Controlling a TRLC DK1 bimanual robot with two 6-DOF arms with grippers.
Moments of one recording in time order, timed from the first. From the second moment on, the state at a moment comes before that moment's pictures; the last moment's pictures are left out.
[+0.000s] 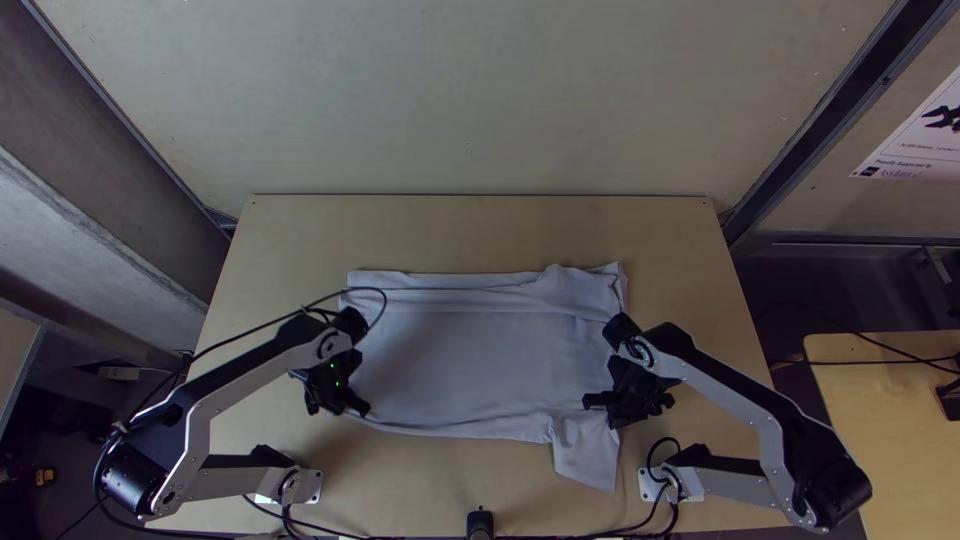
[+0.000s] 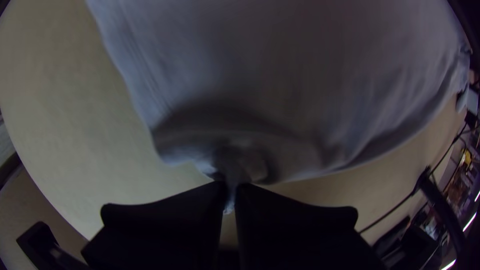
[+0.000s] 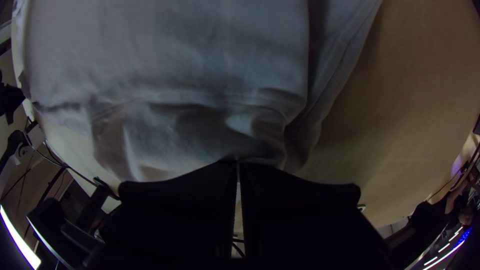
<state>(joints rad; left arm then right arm) -0.40 1.38 0.80 -1.12 -0.03 0.02 0.46 1.36 0.69 -1.12 -0.26 0.32</state>
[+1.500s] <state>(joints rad) -0.10 1.53 1.13 -0.97 0.01 0.20 0.15 1.64 1.27 -1.17 -0.16 0.14</state>
